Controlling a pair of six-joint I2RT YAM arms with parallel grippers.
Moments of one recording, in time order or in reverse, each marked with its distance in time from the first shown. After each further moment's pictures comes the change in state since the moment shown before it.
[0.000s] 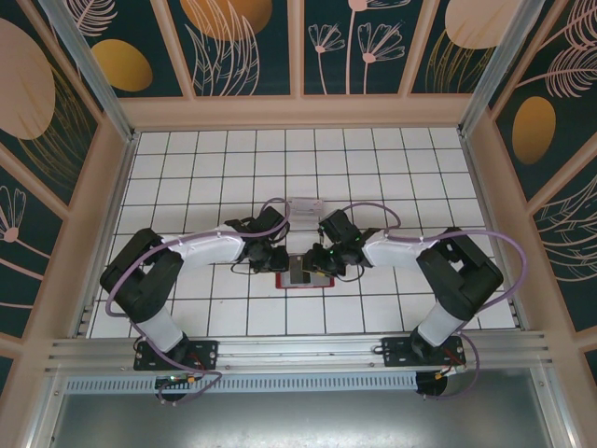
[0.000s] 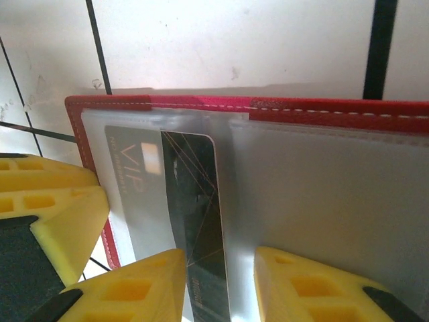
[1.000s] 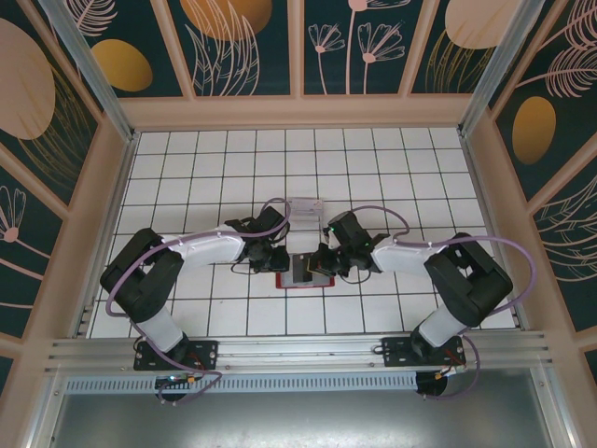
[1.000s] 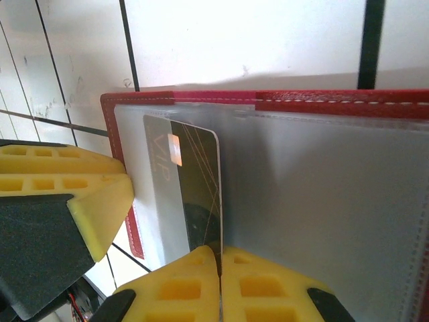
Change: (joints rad) left arm -0.001 0.000 0.000 0.000 0.000 0.008; right arm -0.042 -0.067 -0.093 0.111 -0.055 0.020
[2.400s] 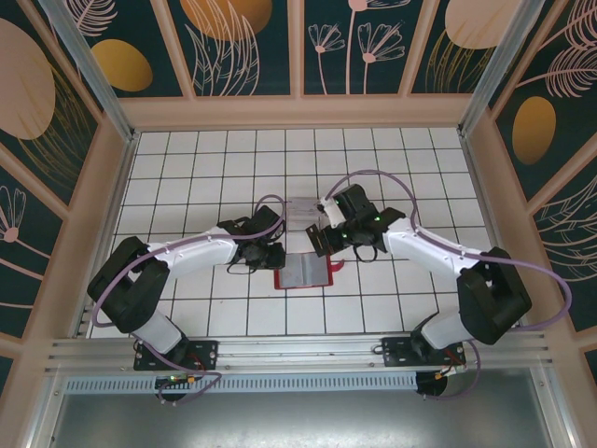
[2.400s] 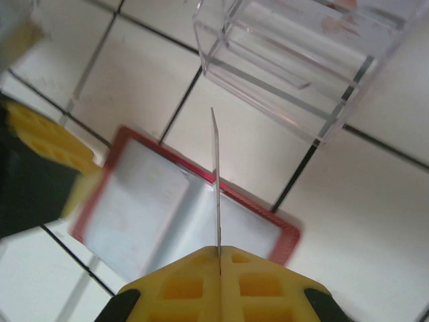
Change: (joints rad) left arm -0.001 -0.088 -0.021 -0.012 -0.075 0.000; right arm -0.045 -0.118 0.274 -0.411 0.228 -0.772
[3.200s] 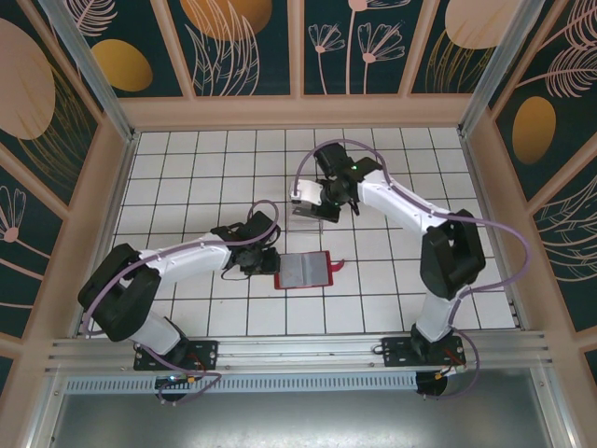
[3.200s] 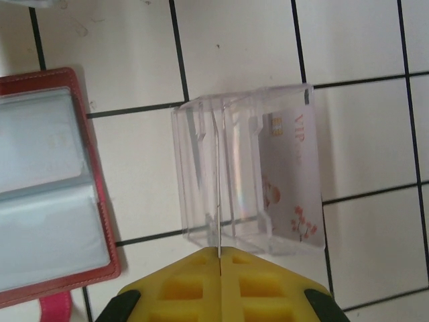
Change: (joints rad) left arm 0.000 -0.068 -0.072 0.000 -0.009 -0.039; right arm -0.046 0.358 0.574 -0.359 0.034 -0.998
